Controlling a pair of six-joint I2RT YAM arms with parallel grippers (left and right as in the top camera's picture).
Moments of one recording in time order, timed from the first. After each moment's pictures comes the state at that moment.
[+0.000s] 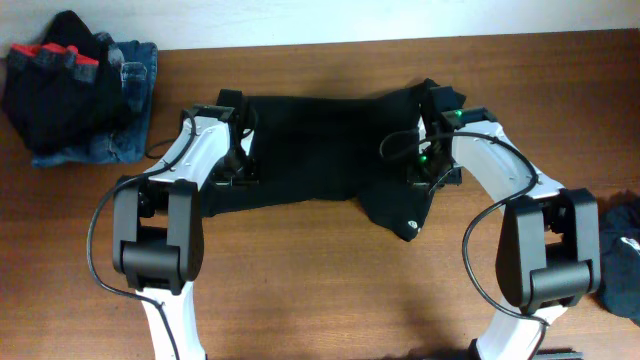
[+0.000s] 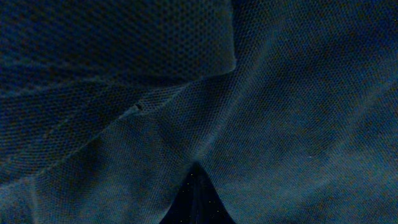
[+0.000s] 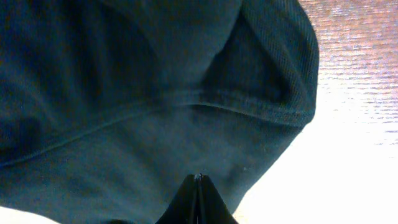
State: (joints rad) left arm -0.18 2.19 1.61 -1.00 0.02 -0.11; right arm 0.13 1.93 1.38 -0.93 -0.07 0.20
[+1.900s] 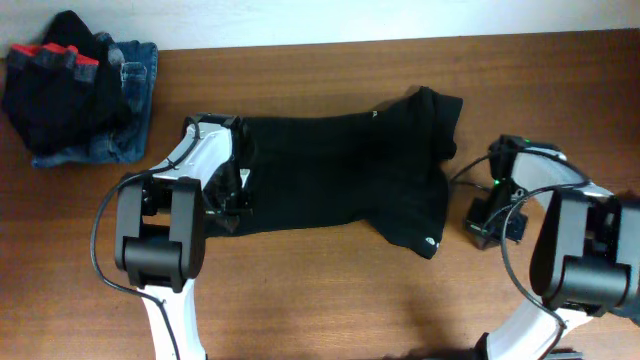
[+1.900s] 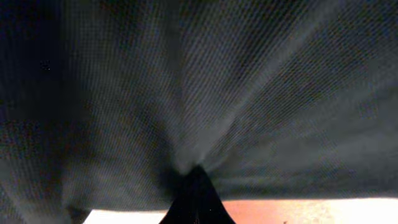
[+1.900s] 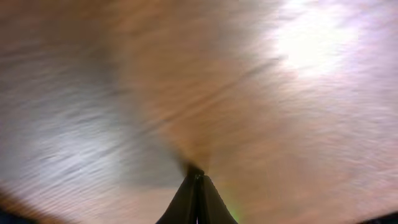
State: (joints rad) left arm -0.18 2.20 1.55 -1.33 -0.01 -0.12; right arm -0.22 1.92 1.14 -1.10 0.05 0.36
